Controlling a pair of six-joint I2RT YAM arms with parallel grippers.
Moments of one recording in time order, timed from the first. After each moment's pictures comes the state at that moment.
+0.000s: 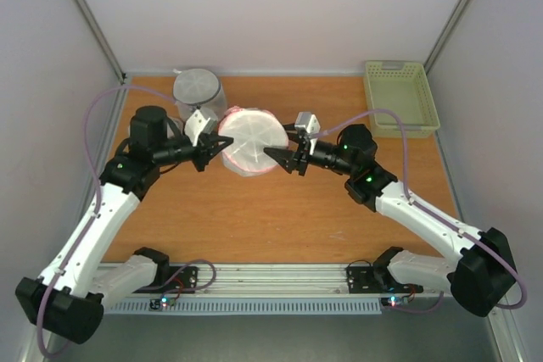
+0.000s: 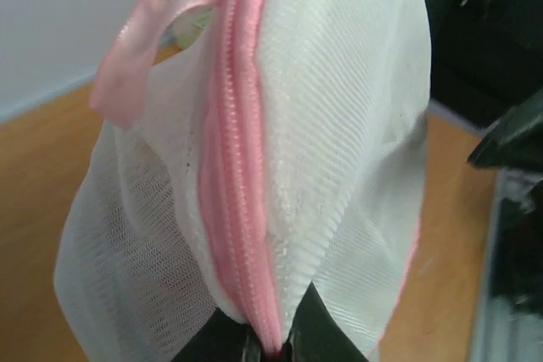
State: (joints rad) left arm -0.31 1.01 1.02 -0.44 0.74 0.04; right arm 0.63 1.16 0.78 0.42 -0.60 0.08
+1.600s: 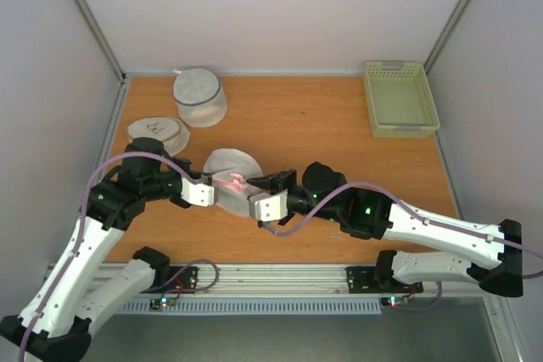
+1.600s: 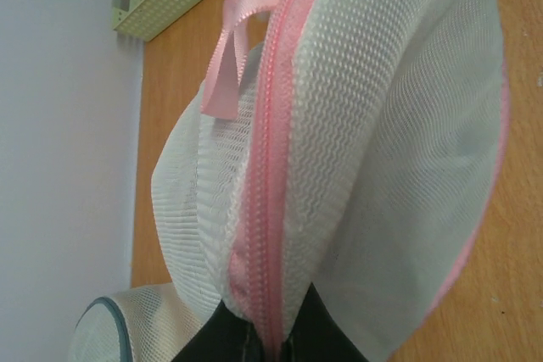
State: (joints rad) left arm -0.40 0.77 0.97 -0.89 0.47 1.29; right arm 1.18 1.06 0.96 -0.21 -0.02 -0.85
